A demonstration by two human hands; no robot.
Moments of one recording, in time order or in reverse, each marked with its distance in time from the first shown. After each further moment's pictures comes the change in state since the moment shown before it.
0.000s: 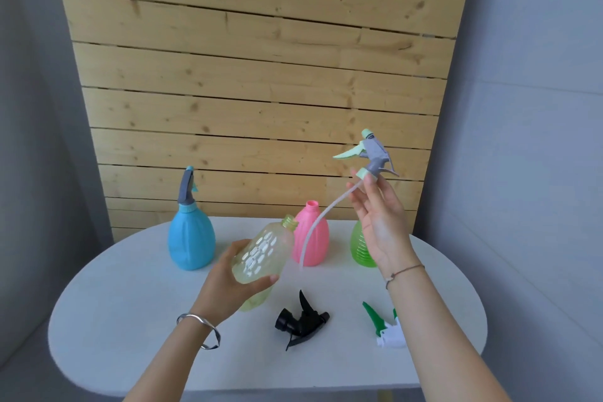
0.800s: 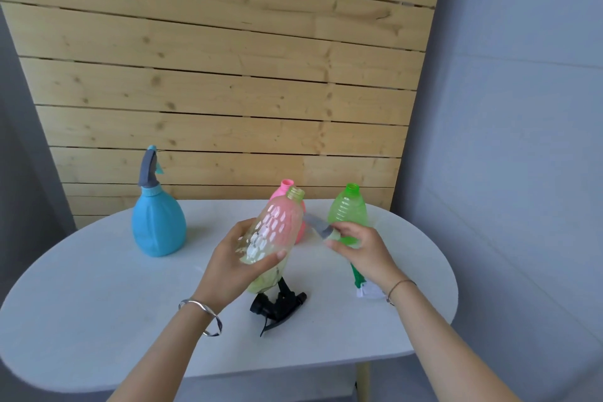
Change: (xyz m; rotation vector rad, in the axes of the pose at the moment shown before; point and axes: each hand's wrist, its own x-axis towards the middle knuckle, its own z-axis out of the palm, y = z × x) left_hand 0.003 0.020 0.041 -0.102 -0.056 0.067; right_hand -0.021 0.038 -0.100 -1.074 -0.217 0.077
